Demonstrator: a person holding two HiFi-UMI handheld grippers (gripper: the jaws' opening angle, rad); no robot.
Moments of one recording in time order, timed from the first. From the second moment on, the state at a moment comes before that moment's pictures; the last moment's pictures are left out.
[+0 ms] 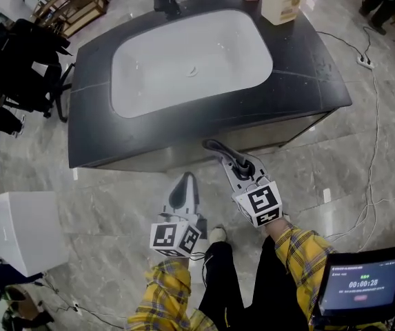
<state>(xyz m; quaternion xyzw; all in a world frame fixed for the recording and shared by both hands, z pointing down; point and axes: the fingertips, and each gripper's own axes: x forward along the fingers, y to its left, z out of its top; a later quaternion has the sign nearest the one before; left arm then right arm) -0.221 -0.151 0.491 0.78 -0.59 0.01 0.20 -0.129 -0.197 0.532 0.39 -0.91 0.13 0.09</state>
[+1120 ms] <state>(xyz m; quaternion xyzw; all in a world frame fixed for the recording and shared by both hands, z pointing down) -0.052 -0.208 0.511 0.81 -0.55 0.03 0.21 0.061 -0.251 0.541 0.45 -0.88 0.13 0.09</state>
